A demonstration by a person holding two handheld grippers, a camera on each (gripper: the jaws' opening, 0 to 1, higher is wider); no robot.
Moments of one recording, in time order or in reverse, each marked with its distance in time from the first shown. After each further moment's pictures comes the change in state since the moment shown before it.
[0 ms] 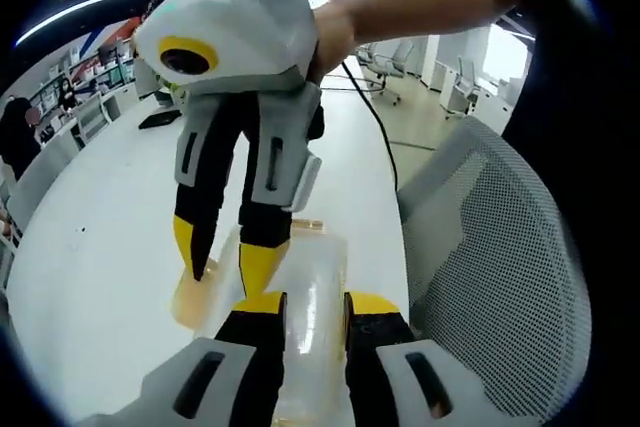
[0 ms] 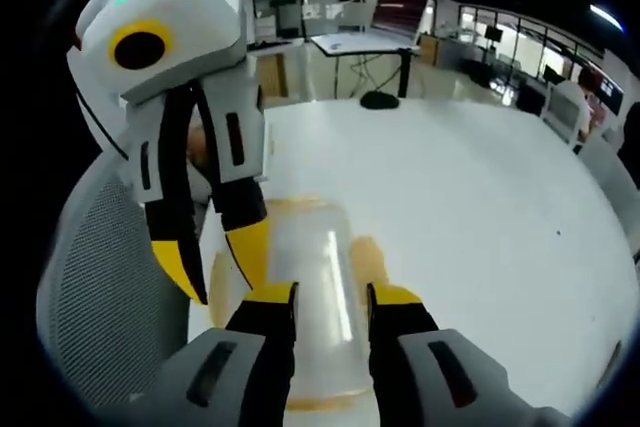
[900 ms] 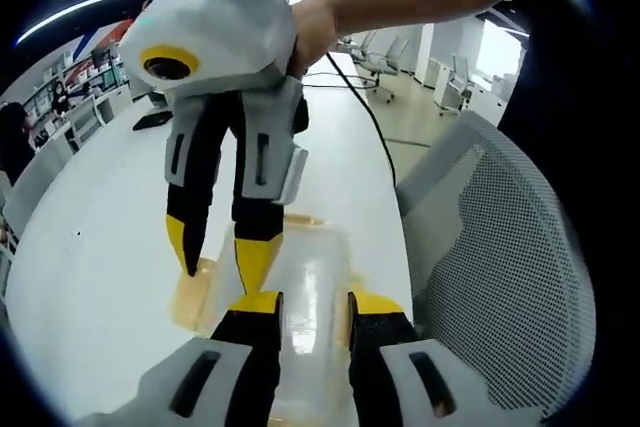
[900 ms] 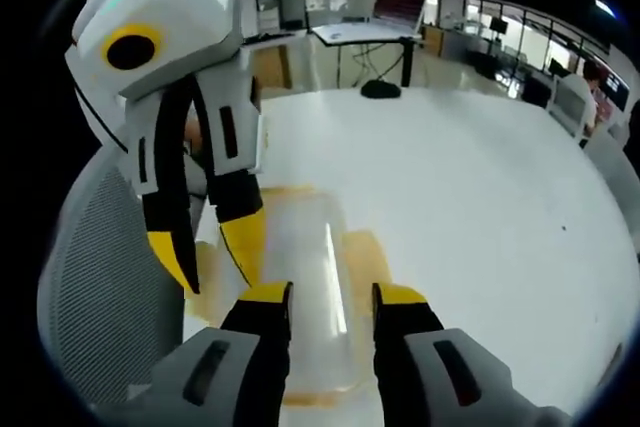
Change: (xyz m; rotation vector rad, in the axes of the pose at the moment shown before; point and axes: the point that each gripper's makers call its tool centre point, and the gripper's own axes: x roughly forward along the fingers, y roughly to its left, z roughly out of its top) left arm 0.002 0.000 -0.004 0.028 -0.003 -0.025; right arm 0.002 -0.009 -0.007 0.007 0.032 0.028
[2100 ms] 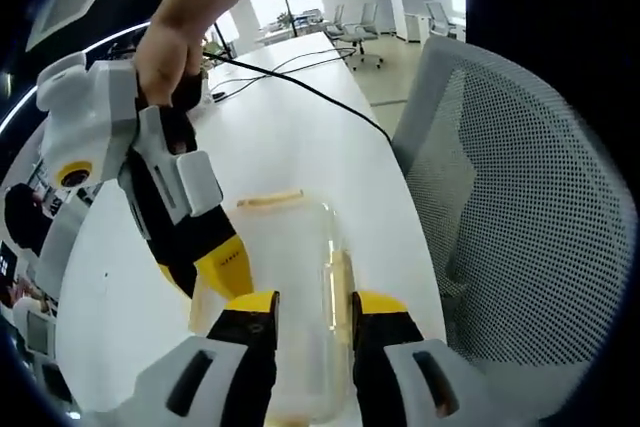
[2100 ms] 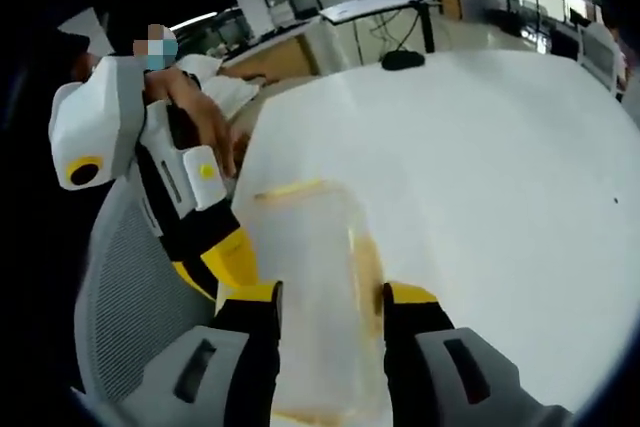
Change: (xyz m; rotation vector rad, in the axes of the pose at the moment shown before) left arm 0.008 -0.007 -0.019 0.268 0.056 0.129; right arm 0.022 0.005 -0.002 0.125 0.091 0.229
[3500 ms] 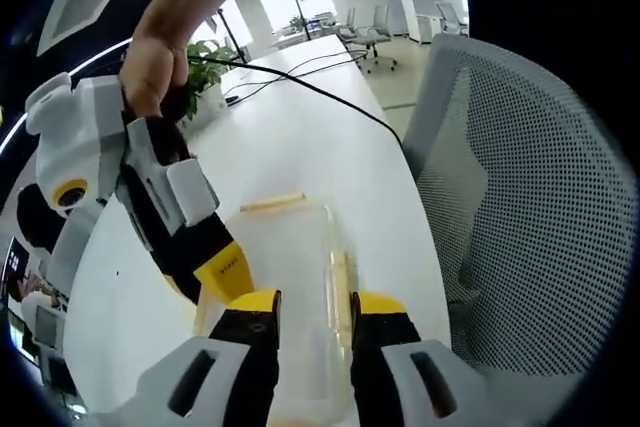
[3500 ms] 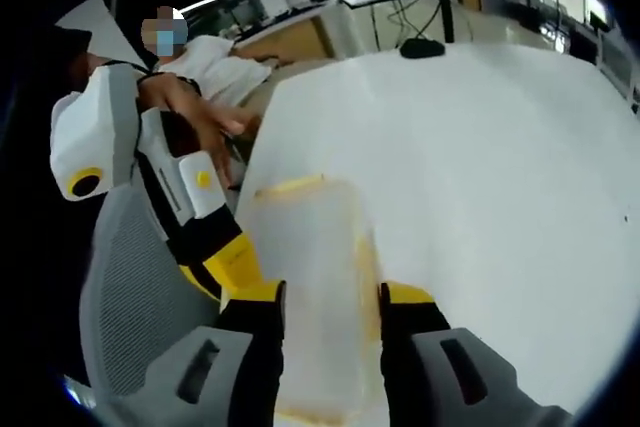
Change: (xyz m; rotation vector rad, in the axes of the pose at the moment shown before) left arm 0.001 0.000 0.002 -0.014 -0.013 0.079; right arm 0.005 0.008 0.002 -0.036 0.073 0.031
